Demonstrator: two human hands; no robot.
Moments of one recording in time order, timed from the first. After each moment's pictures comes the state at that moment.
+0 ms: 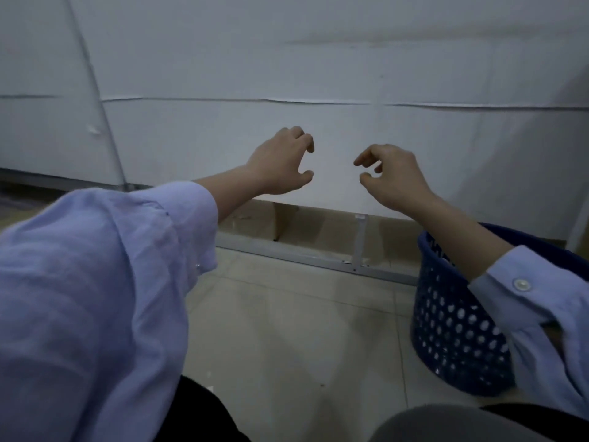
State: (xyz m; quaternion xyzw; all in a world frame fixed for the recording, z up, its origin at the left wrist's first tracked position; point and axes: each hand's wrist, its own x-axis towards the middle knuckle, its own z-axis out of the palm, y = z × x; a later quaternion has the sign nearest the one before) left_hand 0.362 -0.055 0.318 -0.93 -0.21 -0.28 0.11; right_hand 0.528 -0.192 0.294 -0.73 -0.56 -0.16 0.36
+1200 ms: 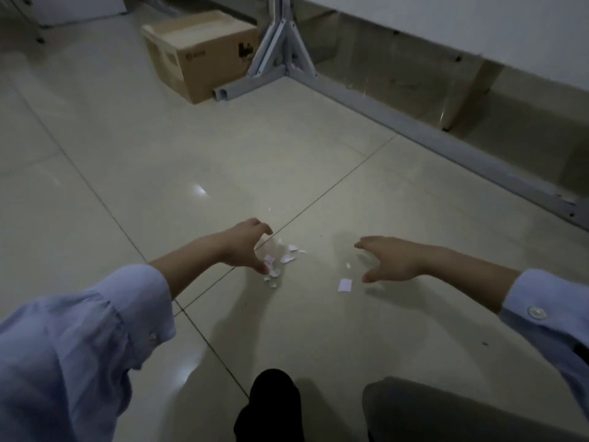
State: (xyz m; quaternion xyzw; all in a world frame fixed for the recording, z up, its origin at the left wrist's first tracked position) left_hand 0.024 0.027 -0.025 -0.80 -0.52 0.11 -0.27; right_hand 0.318 -0.016 -0.007 -0.59 -0.74 0.25 -0.20
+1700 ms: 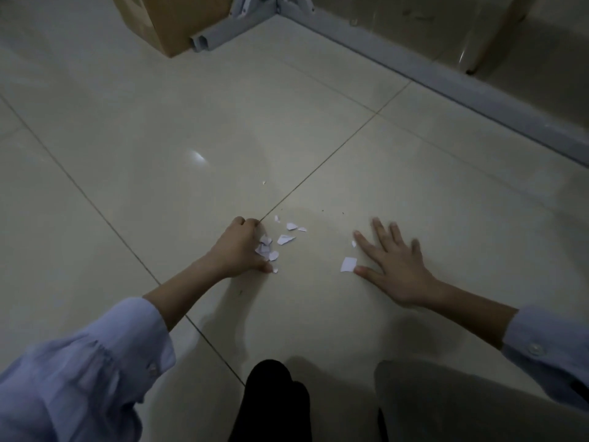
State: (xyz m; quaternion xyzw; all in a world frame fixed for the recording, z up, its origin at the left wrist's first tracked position) left_hand 0.025 0.014 -0.096 -0.74 -0.60 -0.01 -0.30; right_hand 0.330 -0.051 -0.111 -0.64 -0.73 0.21 -0.10
